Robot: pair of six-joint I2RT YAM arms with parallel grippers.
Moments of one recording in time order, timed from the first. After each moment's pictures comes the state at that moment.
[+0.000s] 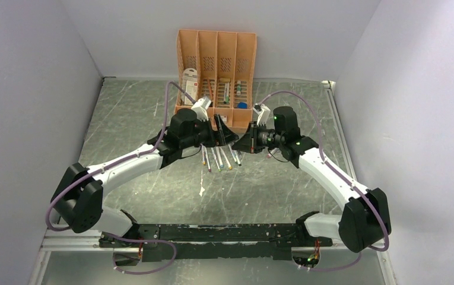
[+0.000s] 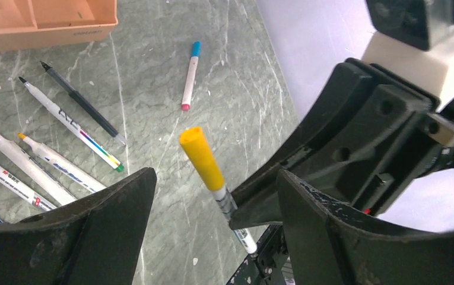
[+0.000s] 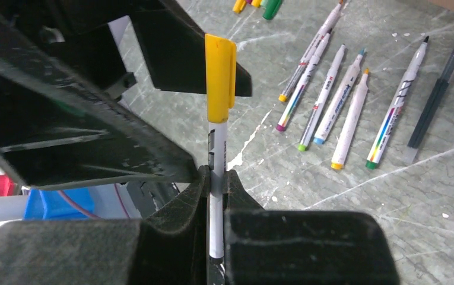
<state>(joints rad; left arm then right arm) -0.72 1.43 0.96 0.16 0.23 -0.77 0.42 1.26 0.88 -0.18 -0.66 0.41</state>
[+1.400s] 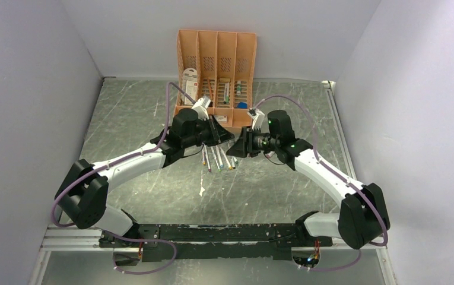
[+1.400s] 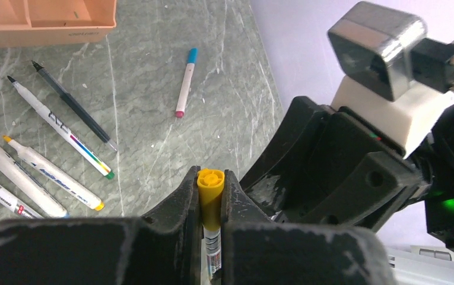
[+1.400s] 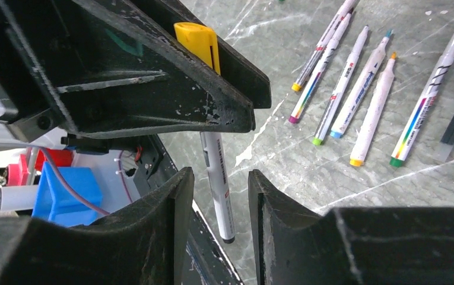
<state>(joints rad) -0.72 1.47 0.95 0.21 0.22 -0.84 0.46 1.27 0.84 -0.12 -0.67 0.45</state>
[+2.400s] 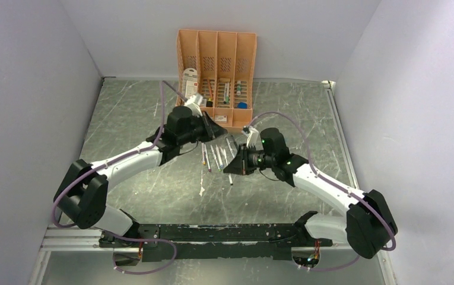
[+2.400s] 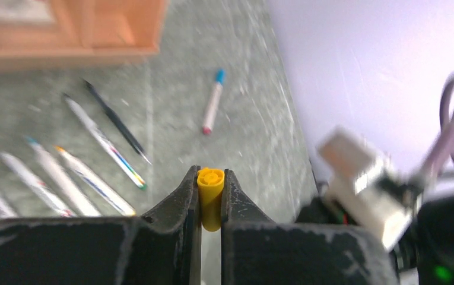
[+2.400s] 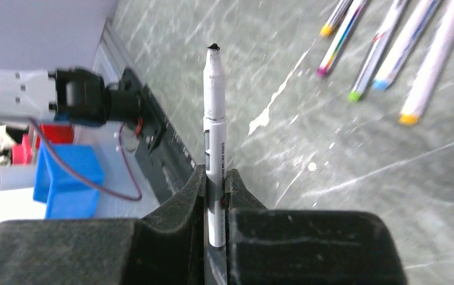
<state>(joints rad) -0.69 1.47 0.93 0.21 0.21 -0.82 0.58 1.20 0.68 -0.02 -0.59 0.52</state>
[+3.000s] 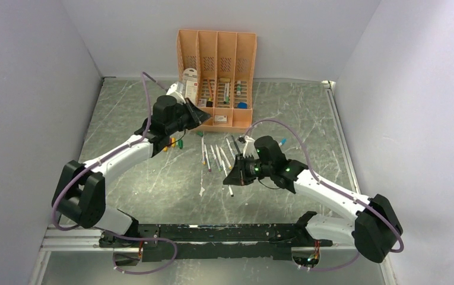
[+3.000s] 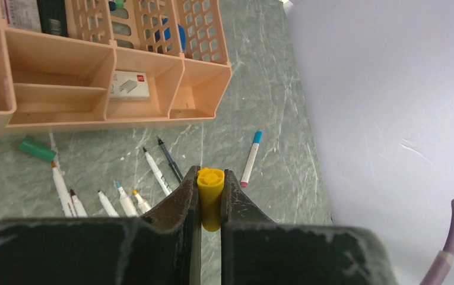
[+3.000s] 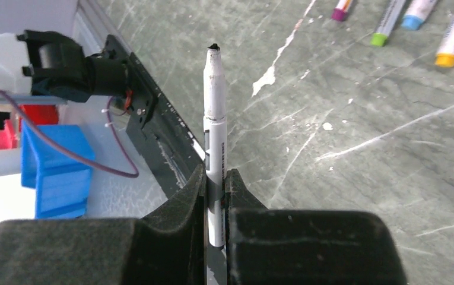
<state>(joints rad) -0.50 1.47 0.97 0.21 0.15 -0.78 0.72 1.11 0.62 -0.14 -0.52 0.57</state>
